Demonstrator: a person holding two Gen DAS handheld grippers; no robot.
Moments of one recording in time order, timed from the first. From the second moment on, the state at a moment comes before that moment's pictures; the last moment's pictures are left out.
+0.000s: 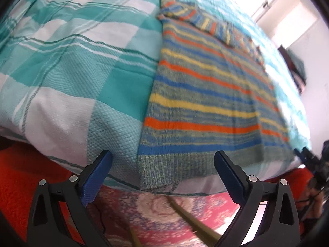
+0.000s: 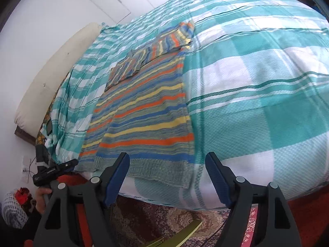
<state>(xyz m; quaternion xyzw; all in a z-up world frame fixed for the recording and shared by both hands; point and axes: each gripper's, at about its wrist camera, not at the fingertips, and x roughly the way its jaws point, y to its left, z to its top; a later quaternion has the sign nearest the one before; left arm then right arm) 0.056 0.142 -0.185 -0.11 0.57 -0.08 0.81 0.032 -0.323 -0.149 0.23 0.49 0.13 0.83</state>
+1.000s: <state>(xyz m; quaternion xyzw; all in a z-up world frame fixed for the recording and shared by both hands) 0.063 0.160 -0.182 -0.13 0.62 -0.10 0.76 0.058 -0.312 -0.162 0.27 0.53 0.16 0.79</state>
